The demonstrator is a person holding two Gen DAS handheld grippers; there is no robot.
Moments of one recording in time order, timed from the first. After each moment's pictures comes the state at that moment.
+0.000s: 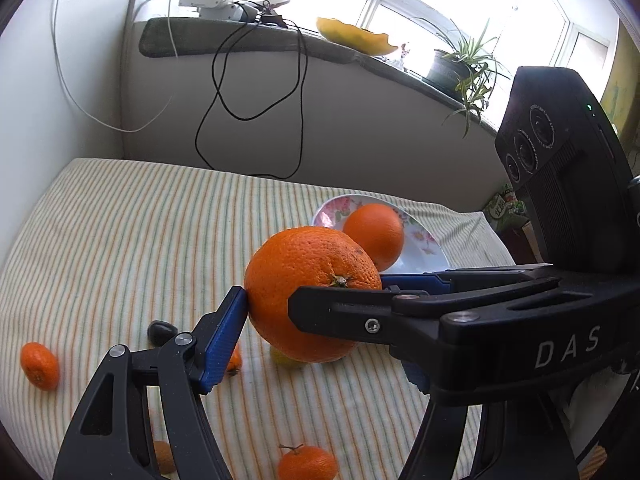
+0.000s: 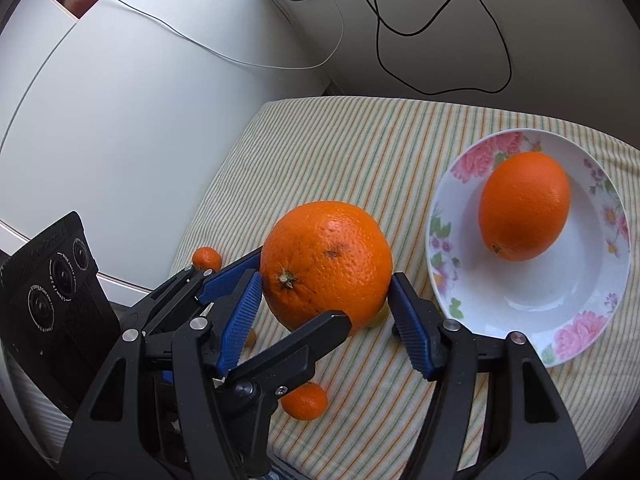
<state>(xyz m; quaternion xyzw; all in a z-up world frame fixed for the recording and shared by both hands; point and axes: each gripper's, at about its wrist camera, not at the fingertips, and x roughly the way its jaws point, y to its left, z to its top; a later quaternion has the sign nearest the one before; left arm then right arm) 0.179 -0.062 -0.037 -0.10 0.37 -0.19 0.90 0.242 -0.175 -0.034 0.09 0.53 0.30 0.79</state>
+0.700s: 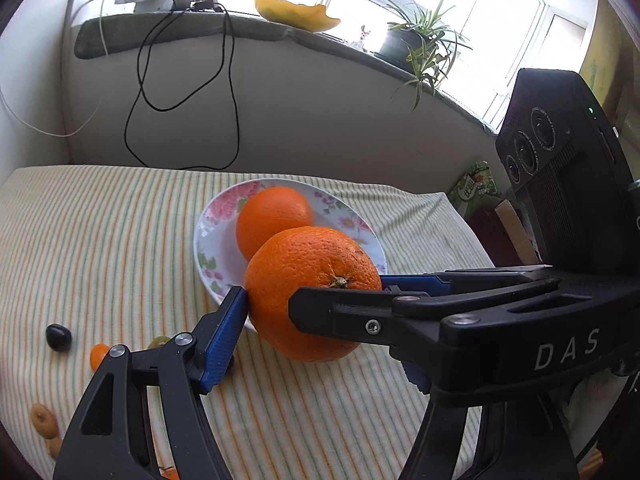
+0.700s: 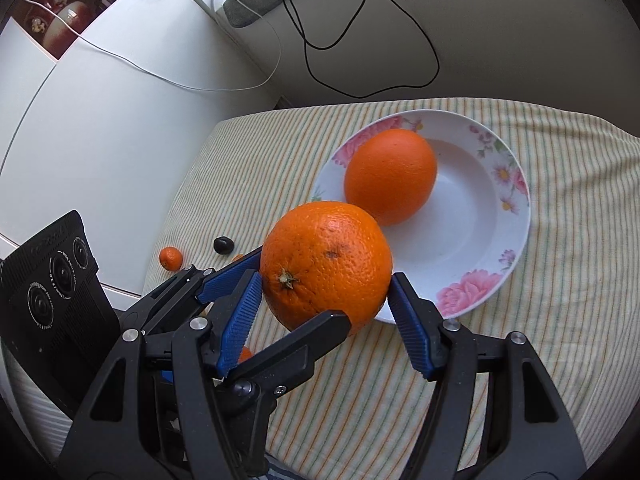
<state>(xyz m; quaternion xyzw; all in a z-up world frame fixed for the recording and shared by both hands) 0.187 -0.145 -0.040 -0.09 0.38 -0.25 0.89 0.242 -0.241 -0.031 0.11 0.52 0.25 0.81</state>
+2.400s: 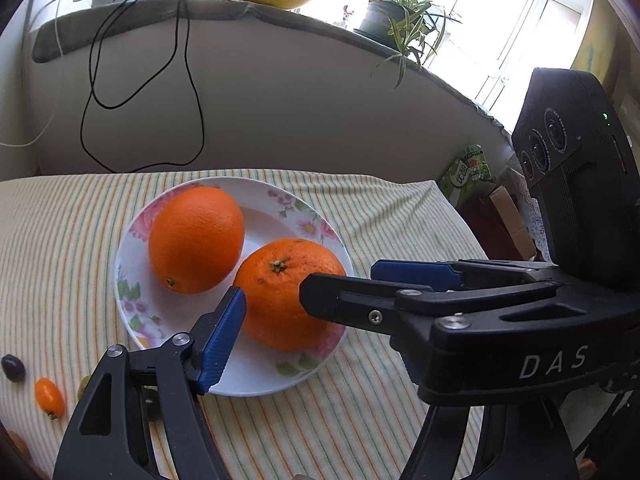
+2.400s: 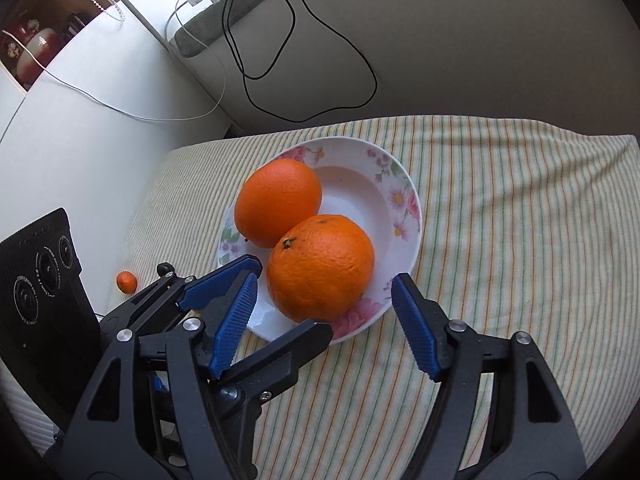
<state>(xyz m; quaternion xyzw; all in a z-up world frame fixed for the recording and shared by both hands) 0.213 -0.198 -0.043 -0.07 0.40 -0.25 0.88 0.257 -0.310 -0.030 0.10 0.51 0.20 0.83</state>
